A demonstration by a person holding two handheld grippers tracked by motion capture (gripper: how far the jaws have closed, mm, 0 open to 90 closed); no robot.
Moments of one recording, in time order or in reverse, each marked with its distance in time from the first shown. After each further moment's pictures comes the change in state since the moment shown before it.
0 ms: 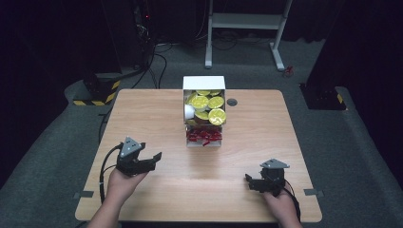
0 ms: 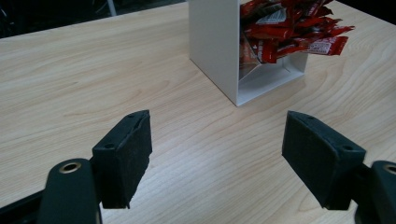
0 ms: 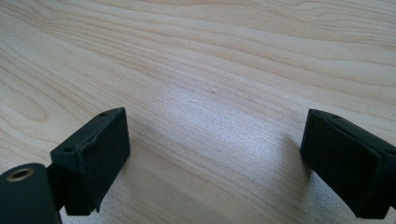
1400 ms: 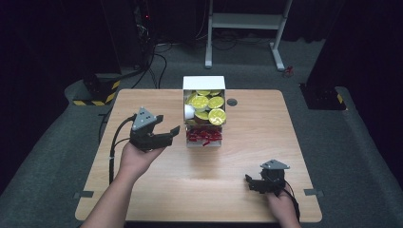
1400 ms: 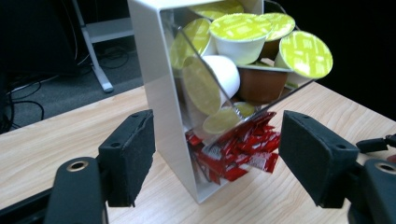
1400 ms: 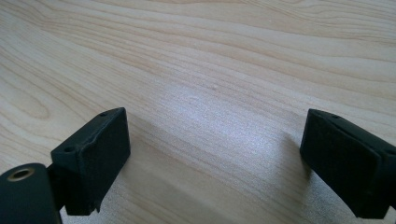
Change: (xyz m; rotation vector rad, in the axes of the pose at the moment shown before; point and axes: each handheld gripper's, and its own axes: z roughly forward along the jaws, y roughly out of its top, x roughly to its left) left arm -0.034 0.106 -0.004 -0.138 -0.073 0.049; right arm 0.002 -0.002 -0.002 0.000 -0.006 0.010
